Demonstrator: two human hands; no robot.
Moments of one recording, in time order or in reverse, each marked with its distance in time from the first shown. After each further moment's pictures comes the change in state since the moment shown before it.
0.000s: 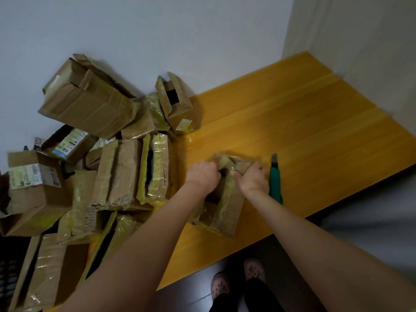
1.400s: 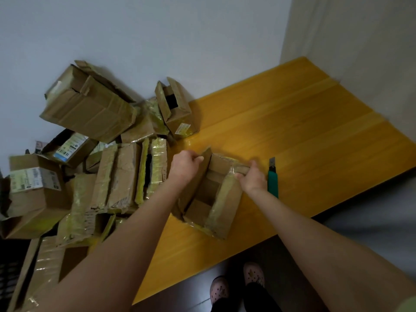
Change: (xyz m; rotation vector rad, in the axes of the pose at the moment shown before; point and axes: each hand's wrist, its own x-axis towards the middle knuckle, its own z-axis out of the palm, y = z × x) left_hand 0.004 -0.032 -0.022 -0.580 0.202 -0.199; right_hand 0.011 0.006 -0.014 0.103 -0.099 -0.124
